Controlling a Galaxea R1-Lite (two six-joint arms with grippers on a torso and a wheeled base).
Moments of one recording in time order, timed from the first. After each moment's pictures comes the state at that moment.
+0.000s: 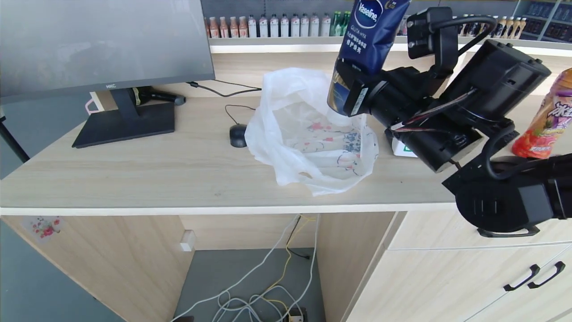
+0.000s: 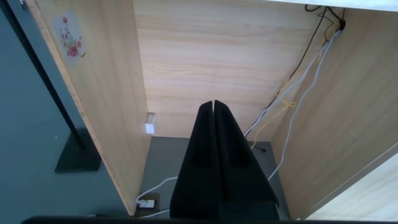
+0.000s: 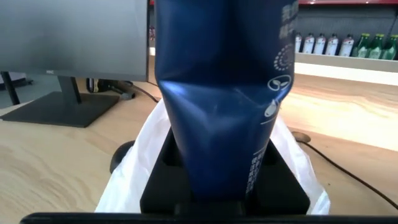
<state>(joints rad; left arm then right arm) 0.00 0.00 0.00 0.00 0.00 0.00 0.59 1.84 -1.20 -1.07 -0.07 -0.13</state>
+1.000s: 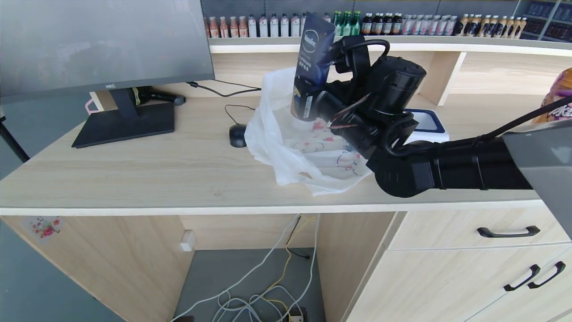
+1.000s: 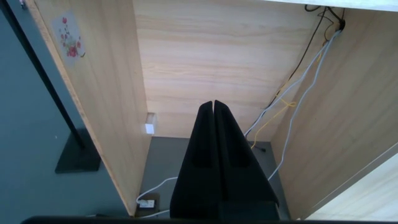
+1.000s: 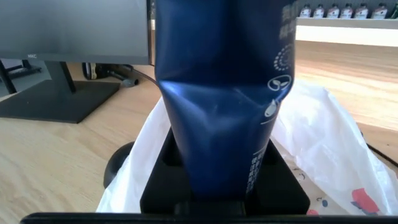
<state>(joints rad) 0.00 0.00 0.00 0.00 0.00 0.00 0.61 2.14 -1.64 -0.85 -0.07 -0.09</state>
